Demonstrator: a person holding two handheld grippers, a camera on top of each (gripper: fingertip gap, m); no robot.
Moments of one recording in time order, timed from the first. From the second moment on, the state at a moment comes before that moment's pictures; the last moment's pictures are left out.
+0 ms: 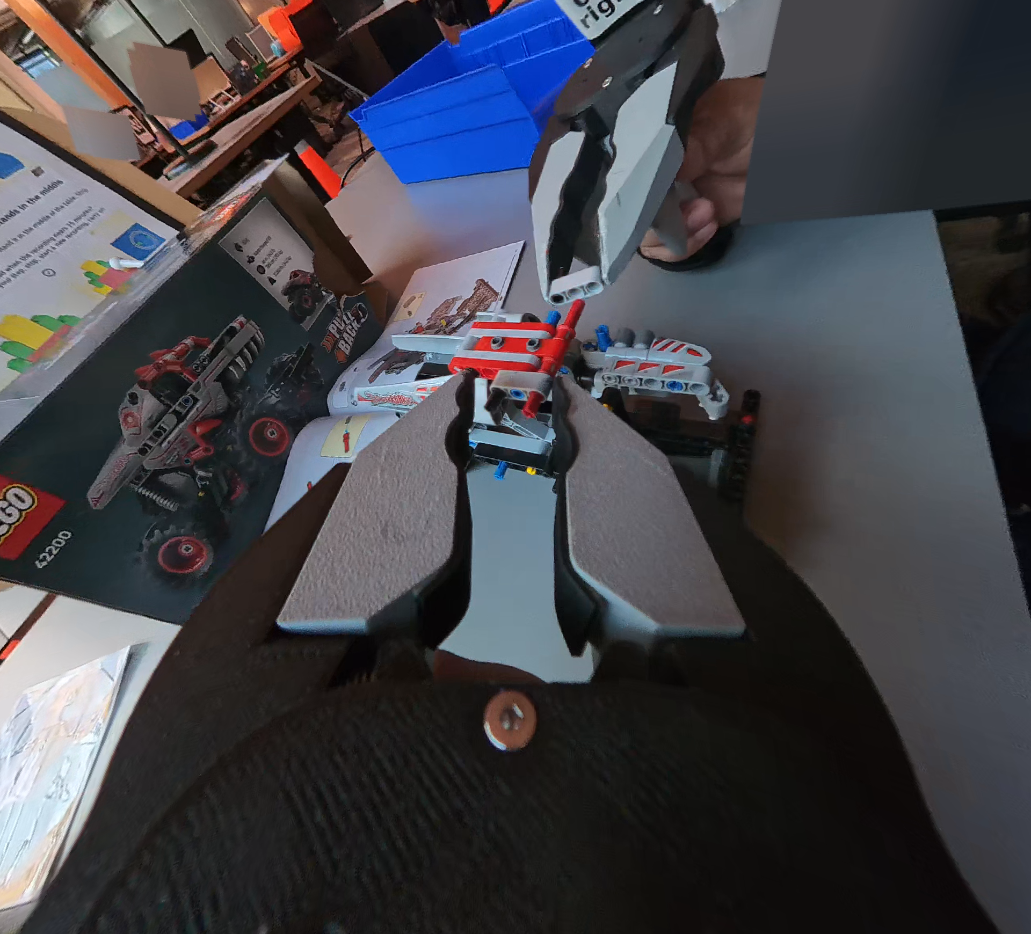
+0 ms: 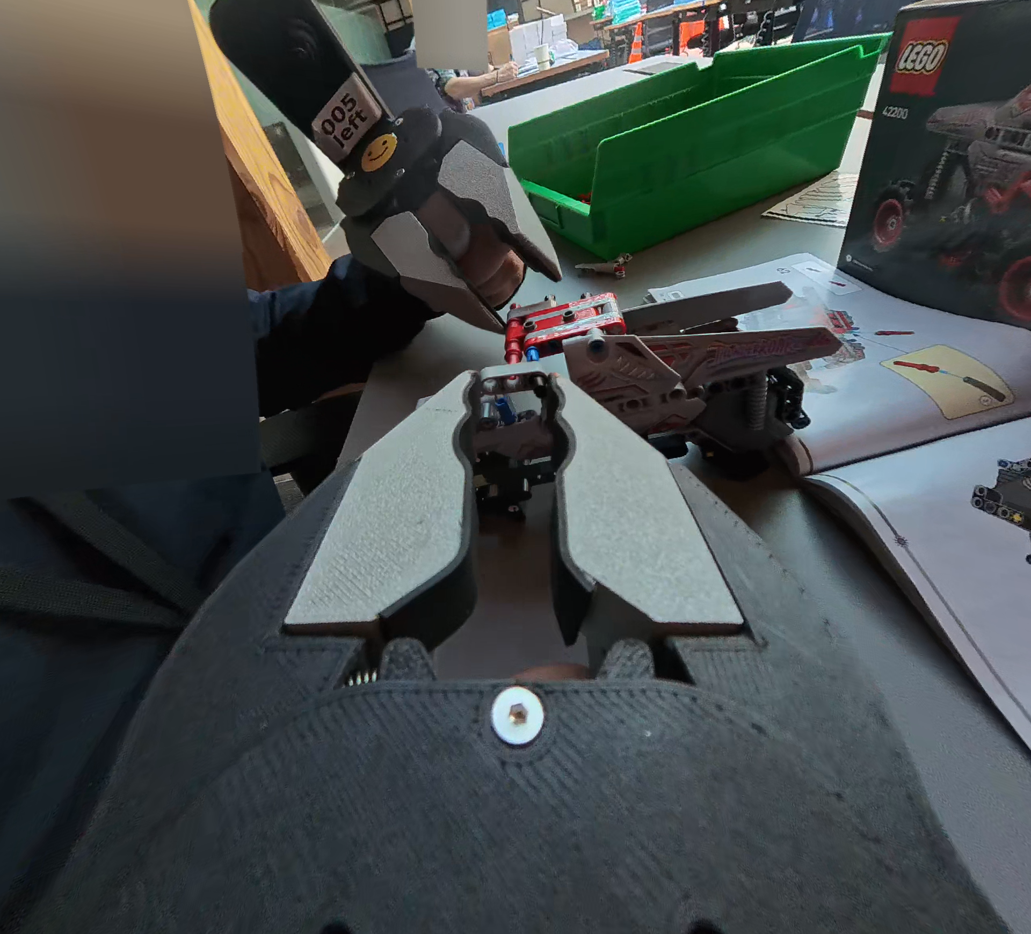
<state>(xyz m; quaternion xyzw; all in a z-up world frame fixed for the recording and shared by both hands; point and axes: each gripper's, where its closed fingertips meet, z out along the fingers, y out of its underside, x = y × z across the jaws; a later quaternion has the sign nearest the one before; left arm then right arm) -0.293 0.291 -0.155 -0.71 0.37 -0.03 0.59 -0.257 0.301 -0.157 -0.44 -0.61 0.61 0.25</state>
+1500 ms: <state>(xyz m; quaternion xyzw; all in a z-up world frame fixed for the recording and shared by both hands) -0.289 0.297 -0.166 -0.65 0.43 0.09 0.62 -0.259 0.304 -0.160 -0.44 -0.62 0.57 0.31</state>
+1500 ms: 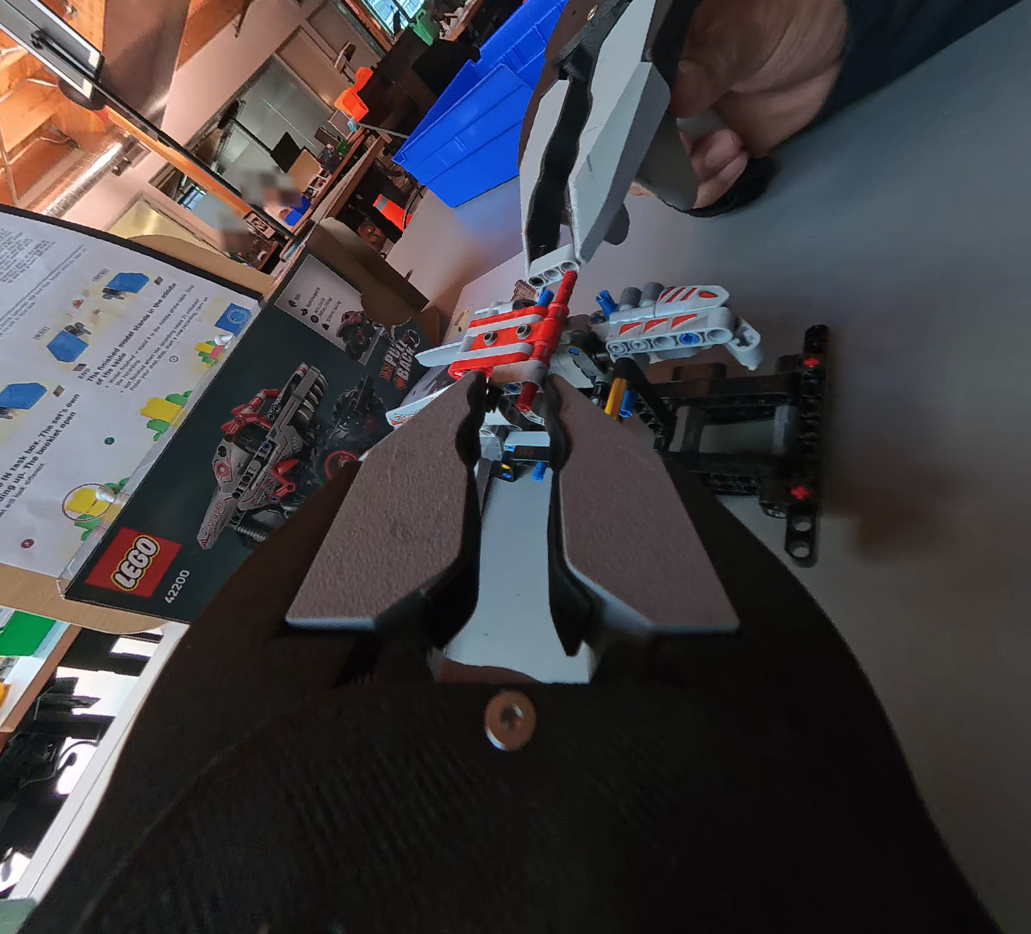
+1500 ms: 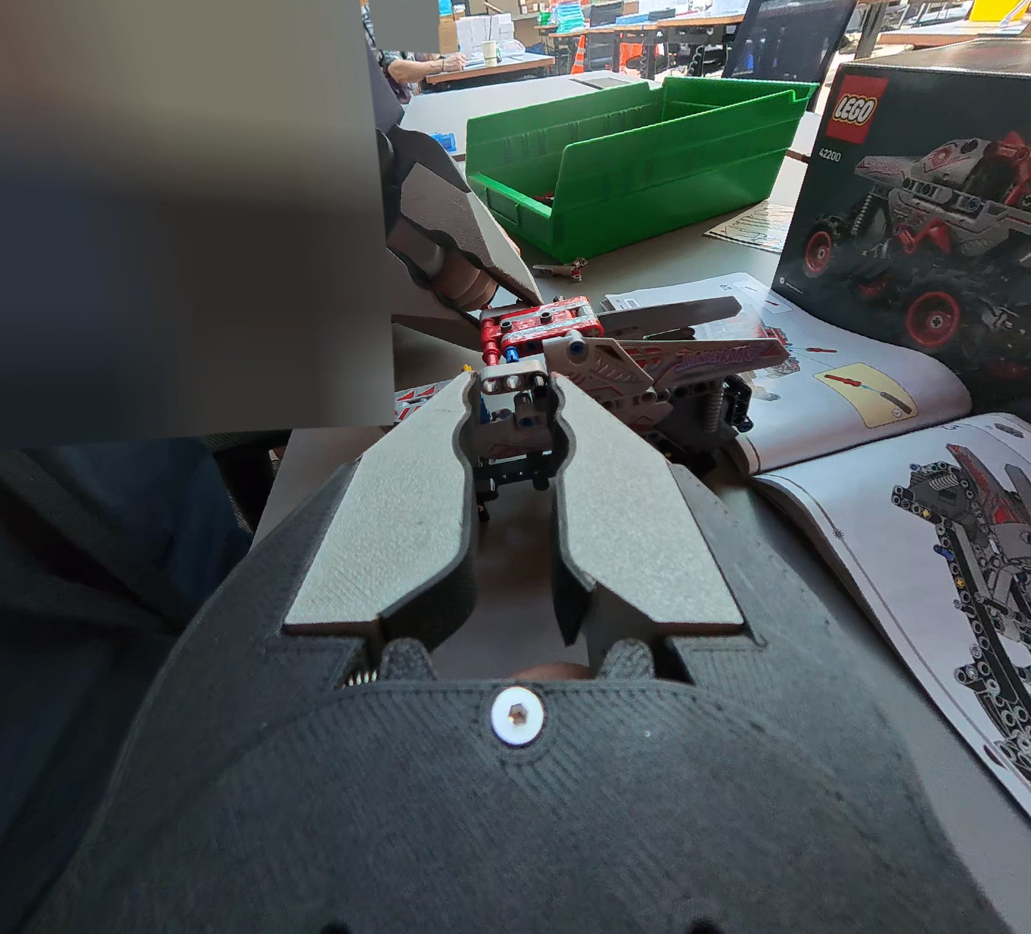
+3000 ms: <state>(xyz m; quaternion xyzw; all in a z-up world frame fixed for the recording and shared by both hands) -0.289 0.297 -0.166 -0.65 0.42 0.10 0.62 -0.260 0.306 -0.163 -0.44 -0.63 0.56 0.32</state>
